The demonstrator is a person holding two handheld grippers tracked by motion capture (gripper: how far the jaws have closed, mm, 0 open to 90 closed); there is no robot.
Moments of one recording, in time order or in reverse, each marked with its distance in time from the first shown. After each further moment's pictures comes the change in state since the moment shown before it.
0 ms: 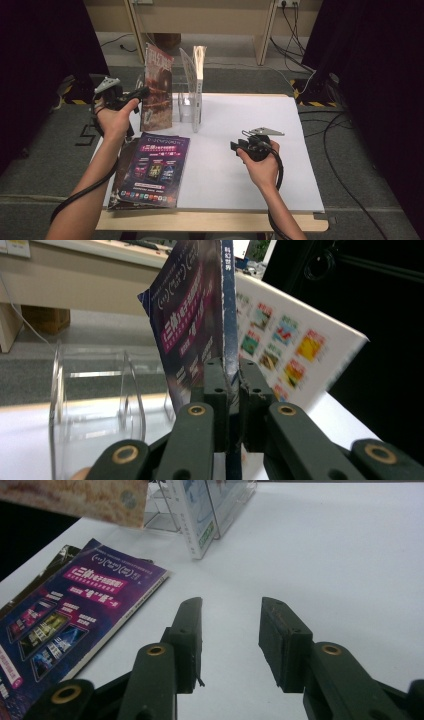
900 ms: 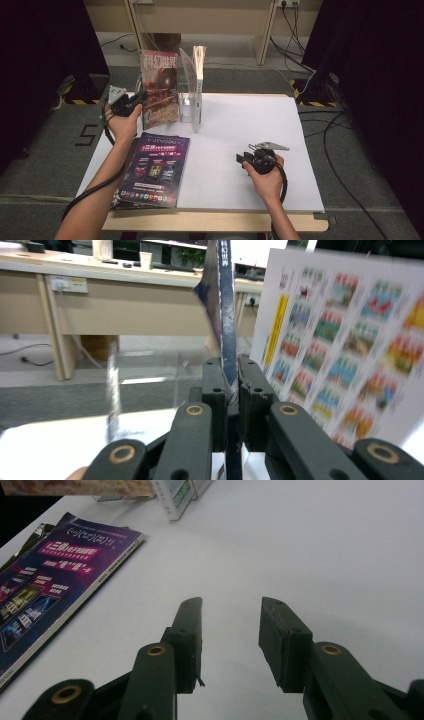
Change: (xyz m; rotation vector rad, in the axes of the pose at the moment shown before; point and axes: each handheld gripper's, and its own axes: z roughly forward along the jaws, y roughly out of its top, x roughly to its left) left arm 0.030 -0.055 0.012 -0.066 0.143 0.130; right arm -0.022 -0.046 0.003 0.017 -0.010 0.052
